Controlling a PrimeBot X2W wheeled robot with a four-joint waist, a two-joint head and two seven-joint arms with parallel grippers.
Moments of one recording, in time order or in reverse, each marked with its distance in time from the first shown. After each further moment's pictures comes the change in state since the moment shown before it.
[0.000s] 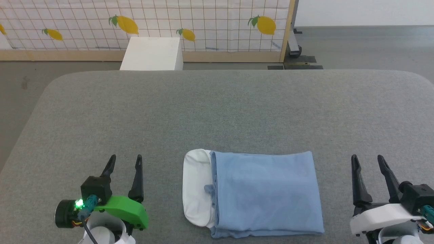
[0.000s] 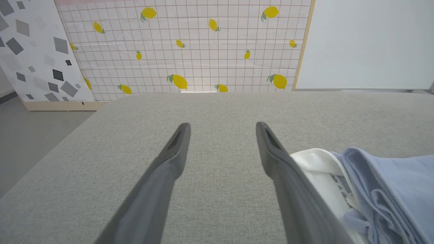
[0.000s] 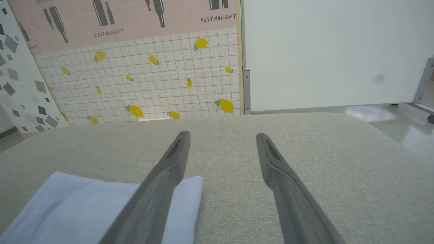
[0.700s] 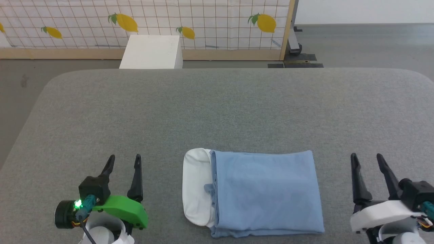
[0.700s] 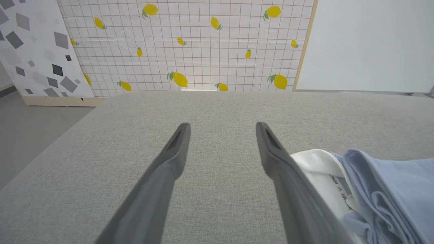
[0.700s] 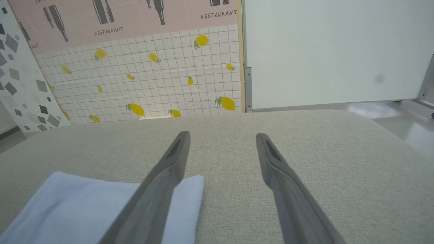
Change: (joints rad) left arm 0.000 0.004 -0.007 -0.001 -0.029 0.009 0.000; right arm -0.017 0.002 -0.003 0.019 0.004 0.000 0.004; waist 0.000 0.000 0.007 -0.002
